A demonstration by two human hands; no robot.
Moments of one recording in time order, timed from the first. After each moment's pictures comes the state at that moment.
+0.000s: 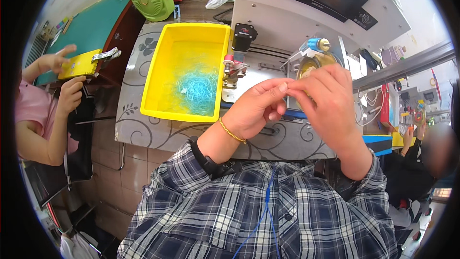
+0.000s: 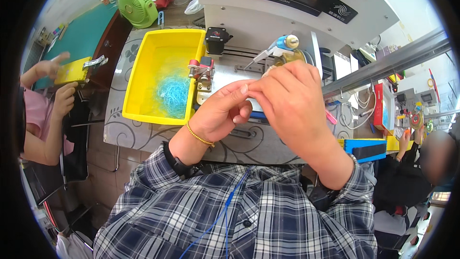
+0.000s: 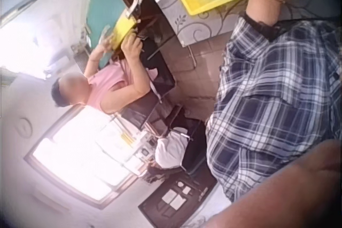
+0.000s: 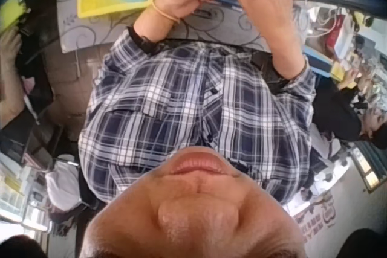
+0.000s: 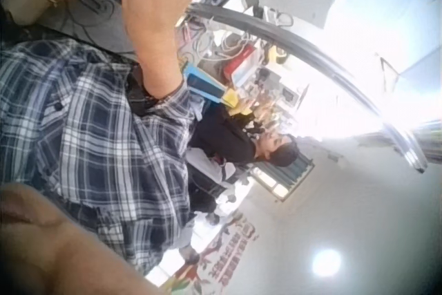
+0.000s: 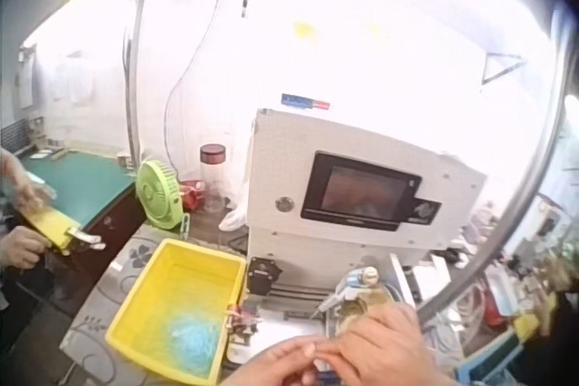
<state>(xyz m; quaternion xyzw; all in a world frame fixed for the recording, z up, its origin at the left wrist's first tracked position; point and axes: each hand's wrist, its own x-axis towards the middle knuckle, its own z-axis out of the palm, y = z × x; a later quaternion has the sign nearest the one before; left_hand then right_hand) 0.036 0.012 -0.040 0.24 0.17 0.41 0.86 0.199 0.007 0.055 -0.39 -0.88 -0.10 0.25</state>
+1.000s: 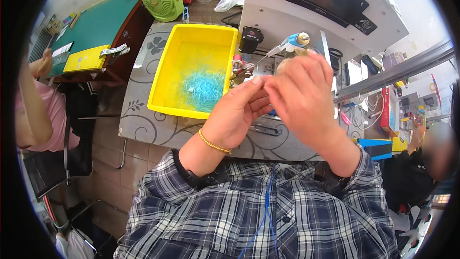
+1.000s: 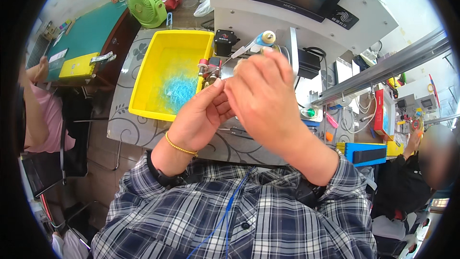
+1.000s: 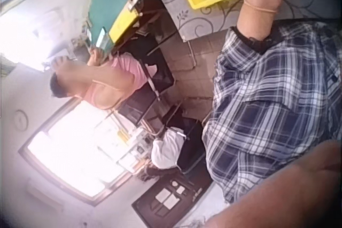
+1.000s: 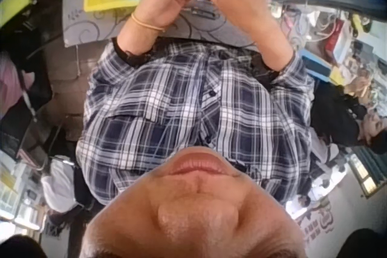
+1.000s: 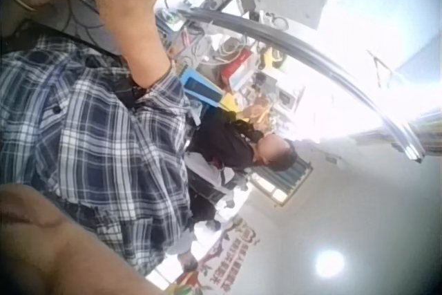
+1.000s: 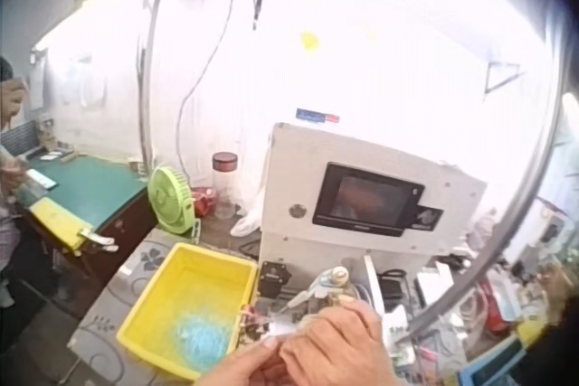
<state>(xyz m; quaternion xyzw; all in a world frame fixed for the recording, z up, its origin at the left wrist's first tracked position) 0.002 -0.011 -0.020 0.20 0.26 0.49 0.81 0.156 0.009 0.045 -0.34 -0.89 -0.17 0.27</state>
